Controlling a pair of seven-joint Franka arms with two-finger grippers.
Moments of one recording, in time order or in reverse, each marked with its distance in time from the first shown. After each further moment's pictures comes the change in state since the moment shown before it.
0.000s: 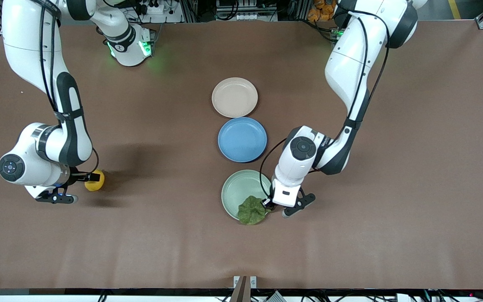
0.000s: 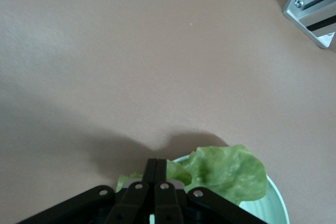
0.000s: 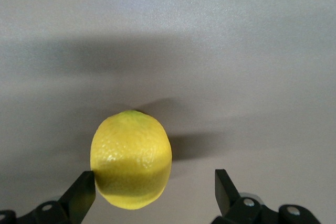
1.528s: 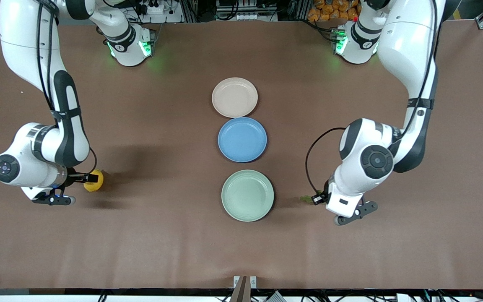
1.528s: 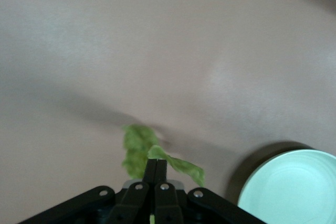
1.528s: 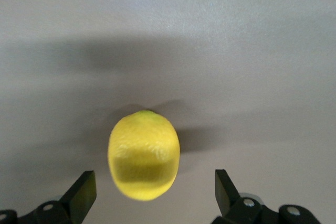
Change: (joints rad) left arm 0.214 -0.238 -0.035 -0.032 -0.034 -0.482 0.372; right arm -0.002 -0.010 -0.002 0.041 0.001 -0.051 -0.003
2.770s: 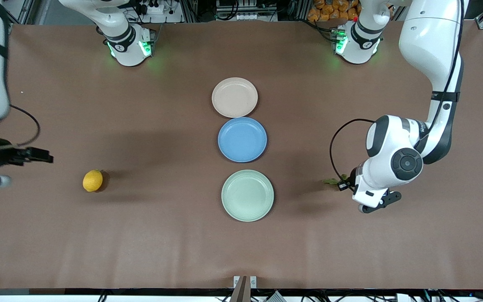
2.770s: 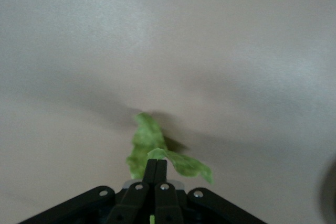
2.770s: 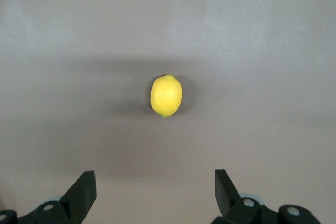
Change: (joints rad) left arm 0.109 -0.109 0.000 -0.236 0.000 -0.046 0.127; right arm -0.234 -0.315 0.197 0.207 -0.124 -0.428 -0.087
